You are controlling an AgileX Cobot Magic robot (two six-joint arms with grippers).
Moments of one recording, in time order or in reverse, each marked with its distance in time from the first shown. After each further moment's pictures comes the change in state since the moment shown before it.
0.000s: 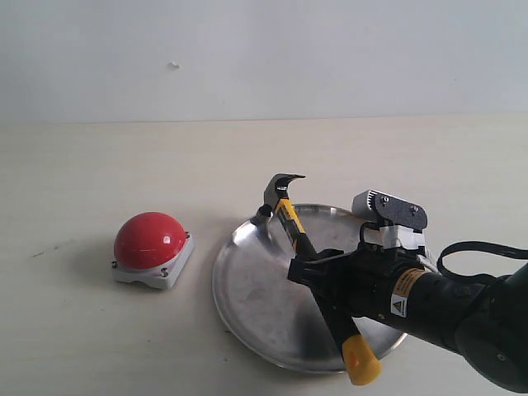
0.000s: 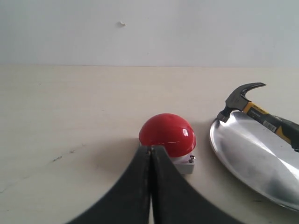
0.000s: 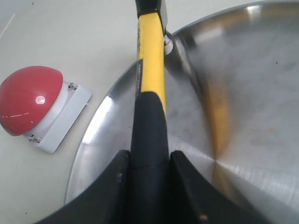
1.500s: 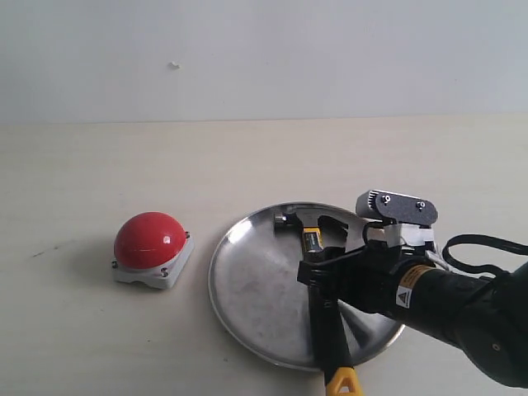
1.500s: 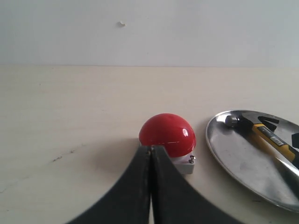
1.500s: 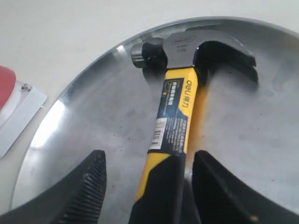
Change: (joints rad) left arm 0.000 0.000 0.000 0.000 0.000 0.000; right arm 0.000 -0.016 -0.004 0.152 0.094 -0.195
